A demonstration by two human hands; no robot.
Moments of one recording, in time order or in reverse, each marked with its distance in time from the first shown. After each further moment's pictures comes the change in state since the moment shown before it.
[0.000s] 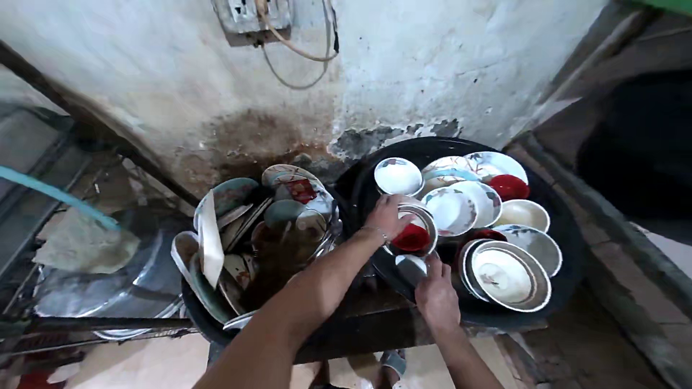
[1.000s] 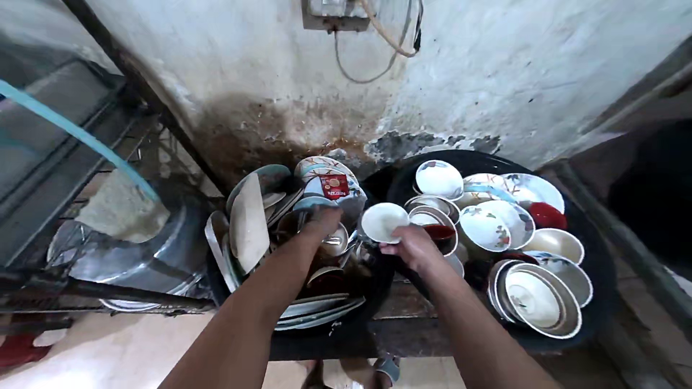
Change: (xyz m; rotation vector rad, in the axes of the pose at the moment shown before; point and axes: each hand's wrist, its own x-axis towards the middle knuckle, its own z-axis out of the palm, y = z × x) left_hand -0.057 -0.190 -0.109 0.475 -0.286 -0.197; right_hand 0.033 -0.177 -0.017 1.034 -0.539 0.224
